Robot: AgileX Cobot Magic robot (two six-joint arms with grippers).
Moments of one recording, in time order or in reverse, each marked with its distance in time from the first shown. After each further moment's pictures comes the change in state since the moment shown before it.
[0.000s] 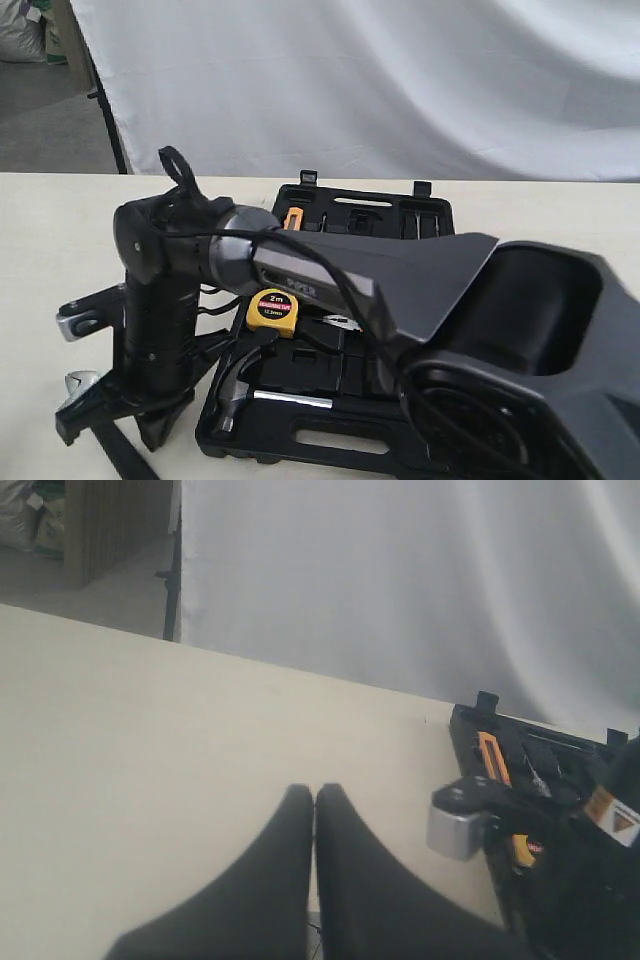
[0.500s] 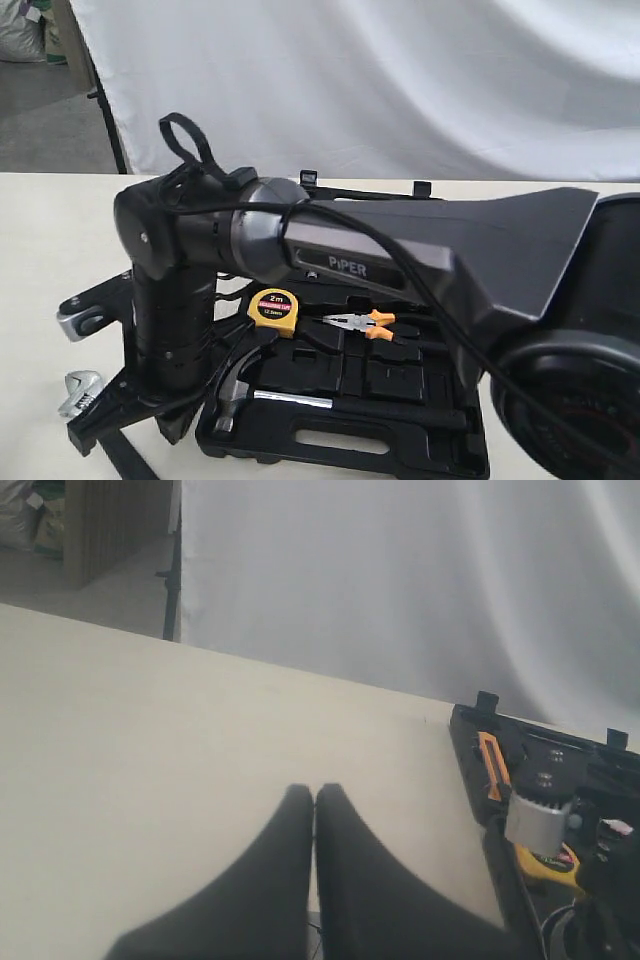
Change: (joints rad) left arm 0.000 0.000 0.000 0.000 0.000 0.000; right arm 0.035 -0.186 0.214 -0.105 -0.059 -0.007
